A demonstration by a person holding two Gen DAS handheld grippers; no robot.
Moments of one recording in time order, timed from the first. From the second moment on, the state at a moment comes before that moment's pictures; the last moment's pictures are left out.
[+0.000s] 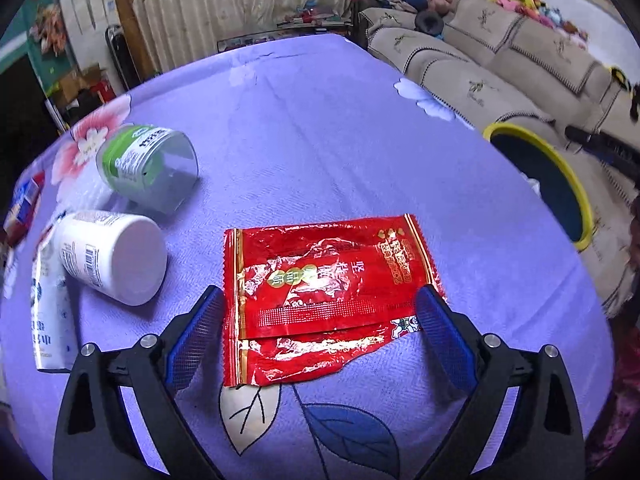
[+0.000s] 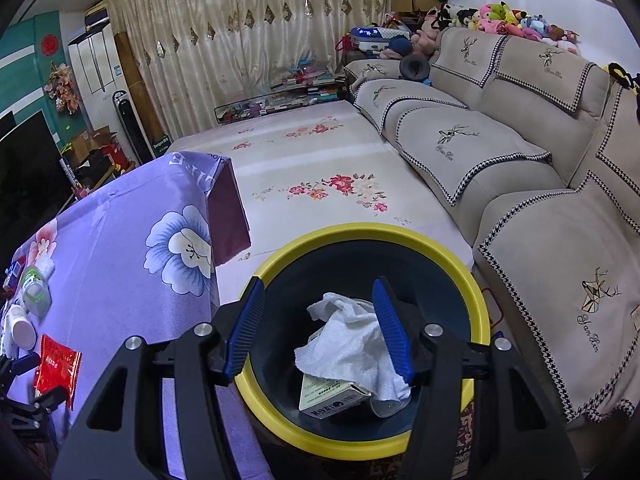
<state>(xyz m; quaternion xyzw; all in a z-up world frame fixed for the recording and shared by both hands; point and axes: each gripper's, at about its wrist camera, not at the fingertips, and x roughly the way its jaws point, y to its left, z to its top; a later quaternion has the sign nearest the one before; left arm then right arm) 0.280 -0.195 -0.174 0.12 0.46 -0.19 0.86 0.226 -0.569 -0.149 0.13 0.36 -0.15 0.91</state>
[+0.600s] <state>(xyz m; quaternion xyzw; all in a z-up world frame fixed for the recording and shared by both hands) 0.263 -0.207 -0.163 0.12 0.44 -0.23 0.86 0.211 -0.565 -0.139 0.14 0.34 -0.13 0.92</state>
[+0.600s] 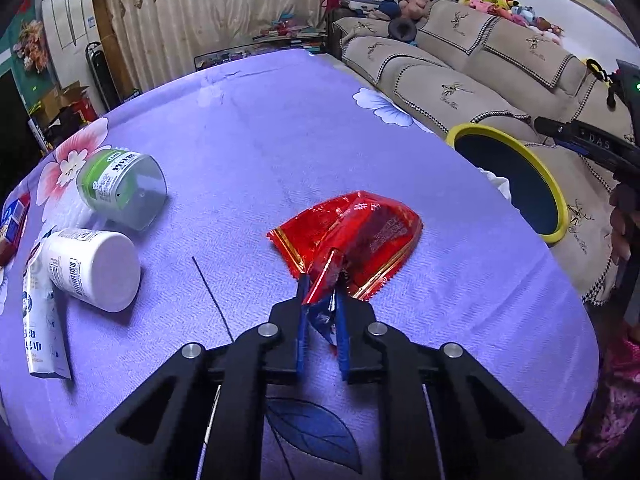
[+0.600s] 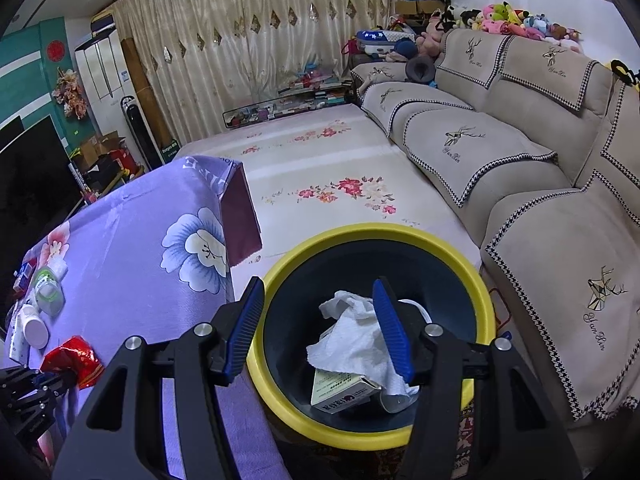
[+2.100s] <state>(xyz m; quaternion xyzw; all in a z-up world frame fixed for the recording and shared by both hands) 0.285 -0.493 -0.135 0.19 0.44 -0.40 0.78 0.092 -0.693 -0.152 0.22 0.30 -0.24 0.90</state>
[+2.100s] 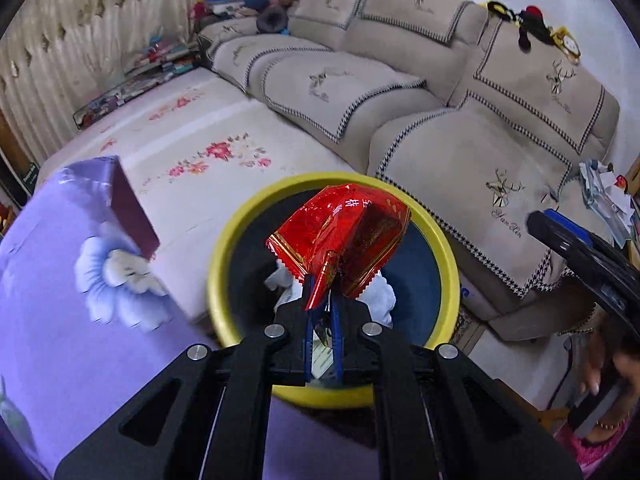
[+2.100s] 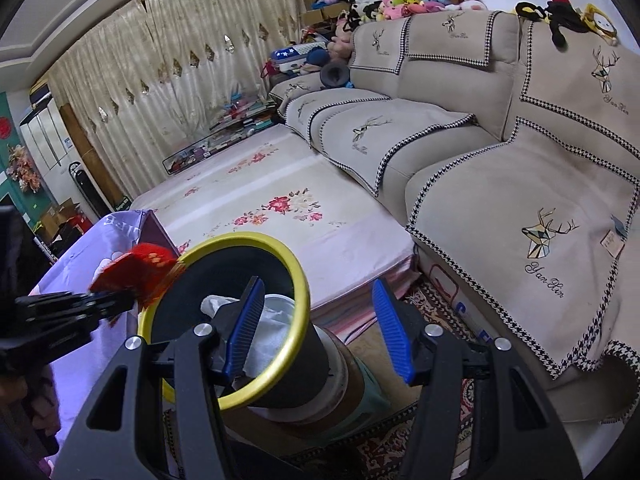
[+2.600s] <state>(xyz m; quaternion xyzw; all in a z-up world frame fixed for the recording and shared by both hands) 0.292 -0.513 -0.183 0.21 0.48 -0.39 0.76 0.091 -0.694 -0.156 0.23 0.31 -0.24 0.89</state>
